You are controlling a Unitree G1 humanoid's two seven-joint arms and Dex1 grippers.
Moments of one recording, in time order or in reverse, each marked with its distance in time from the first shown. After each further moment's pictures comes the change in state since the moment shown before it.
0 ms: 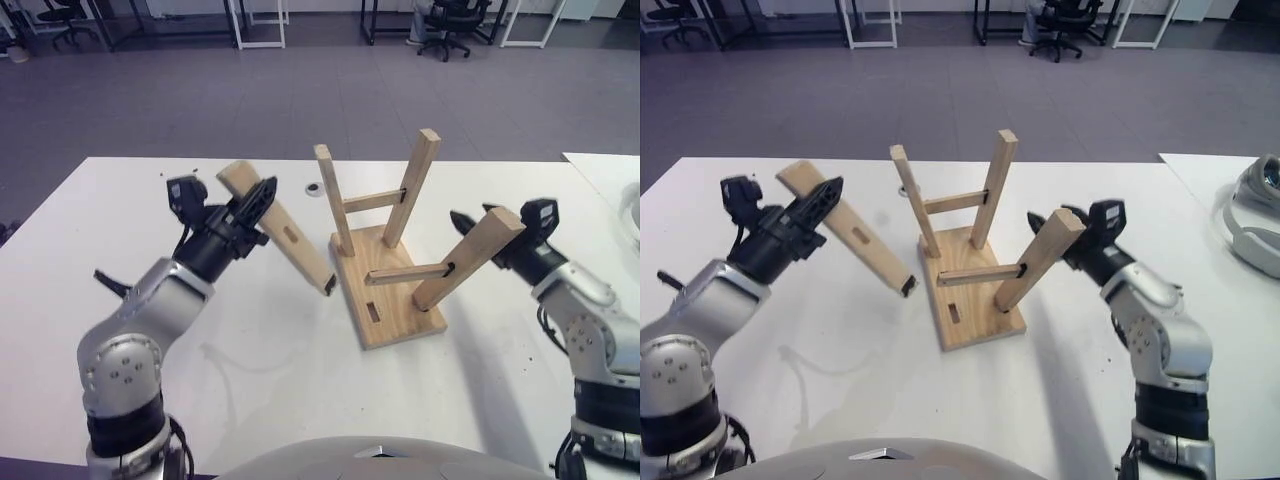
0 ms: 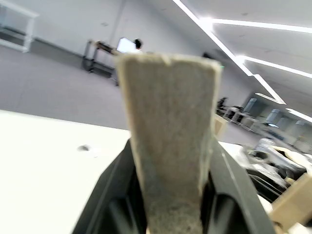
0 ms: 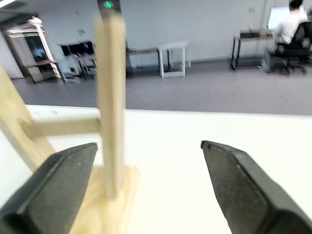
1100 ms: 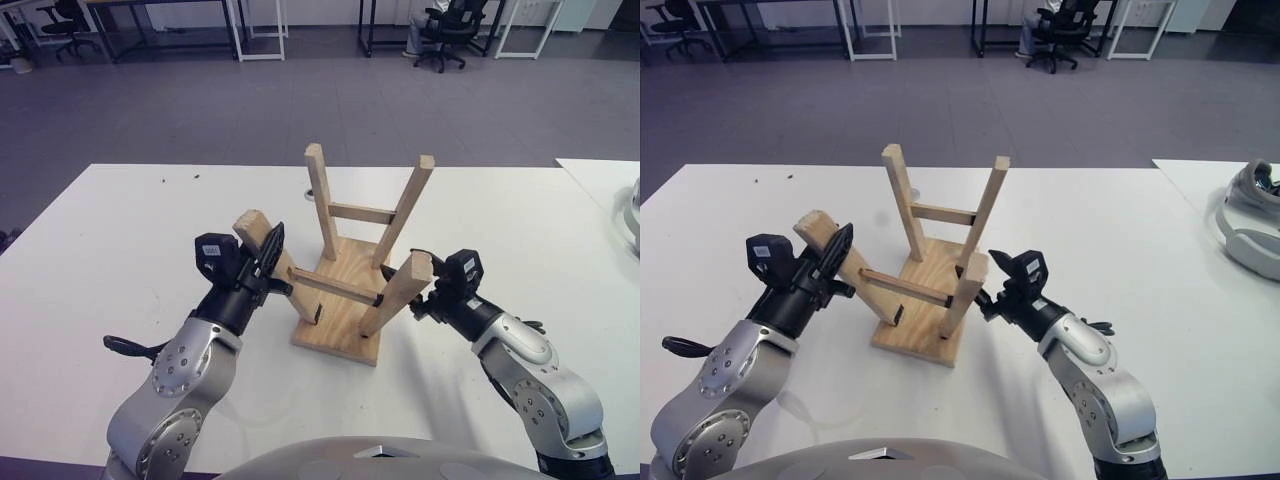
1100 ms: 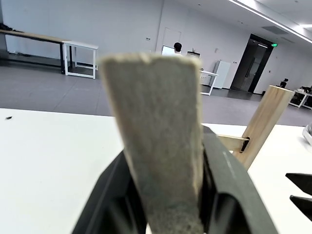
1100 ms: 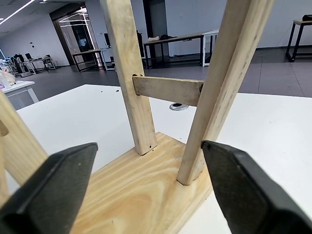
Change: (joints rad) left arm 0.225 0.060 -0.392 -0.176 0.507 -0.170 0.105; right arm 0.173 0.089 0.273 -0.287 -0.065 -0.019 -0.040
